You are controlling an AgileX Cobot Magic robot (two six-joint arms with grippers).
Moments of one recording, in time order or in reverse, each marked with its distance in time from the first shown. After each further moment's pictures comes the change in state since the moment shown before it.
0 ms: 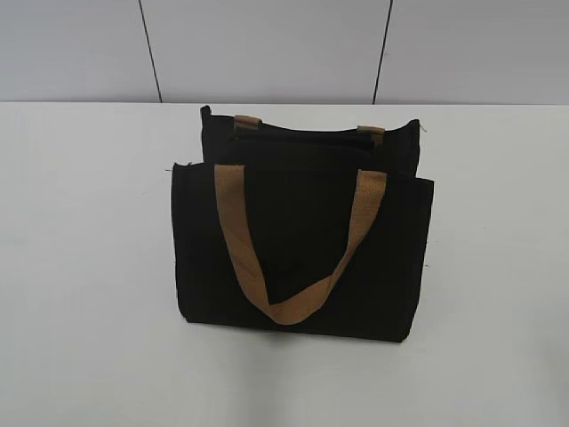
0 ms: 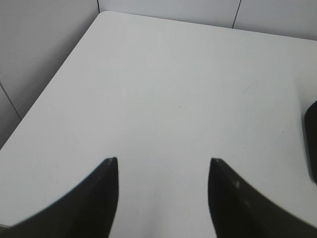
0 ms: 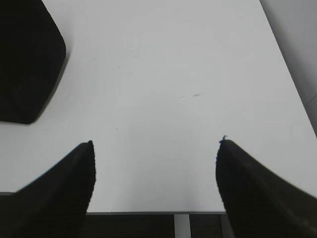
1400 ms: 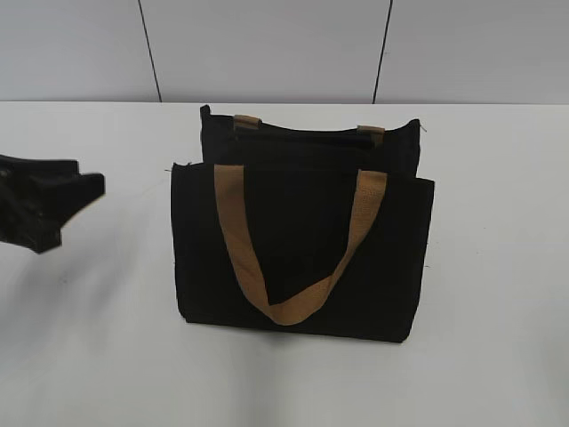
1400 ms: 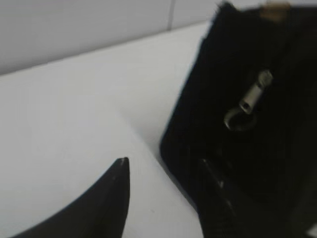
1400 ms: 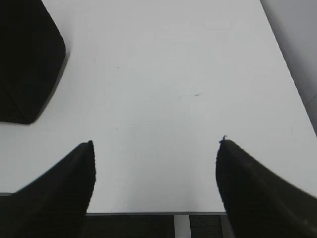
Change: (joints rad) left arm -0.001 1.504 0.171 0.754 -1.964 -0.277; right arm 0.000 0.000 0.000 0.000 0.000 0.000
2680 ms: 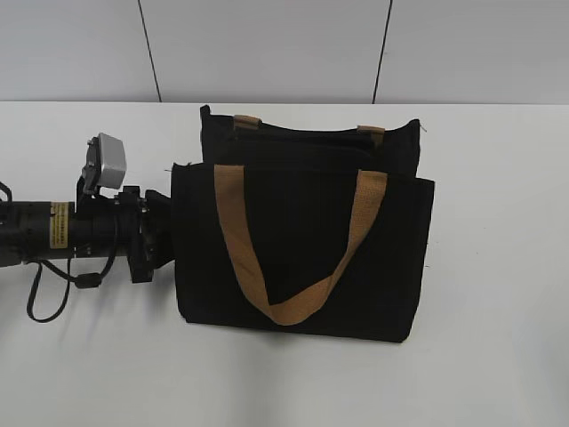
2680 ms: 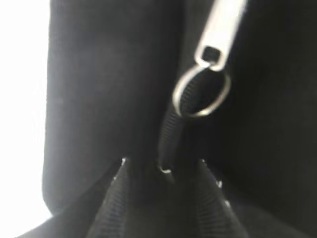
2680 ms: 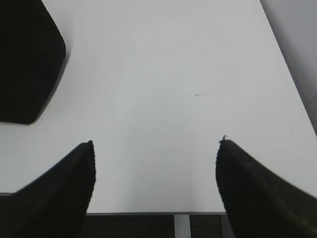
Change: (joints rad) left arm -0.101 0.654 -0.450 0.389 -0.310 0.028; right arm 0.000 0.000 0.000 0.001 0.000 0.000
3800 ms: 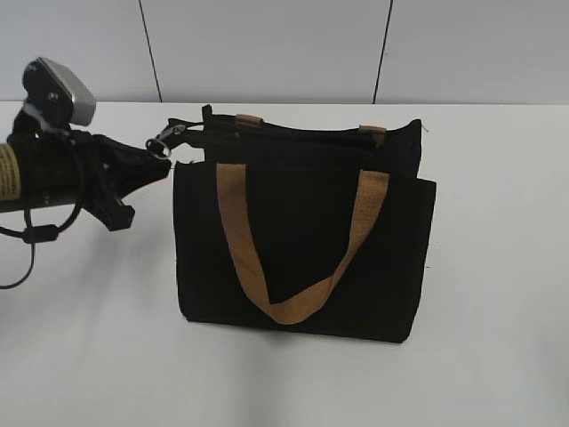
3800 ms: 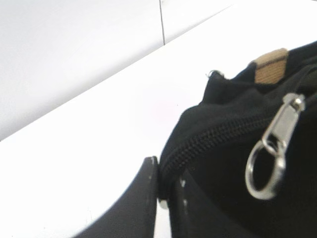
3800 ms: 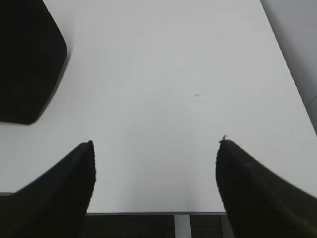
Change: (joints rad) left arm -0.066 -0.481 0.168 -0.257 0.462 0.005; right arm 0.000 0.000 0.000 0.000 0.000 0.000
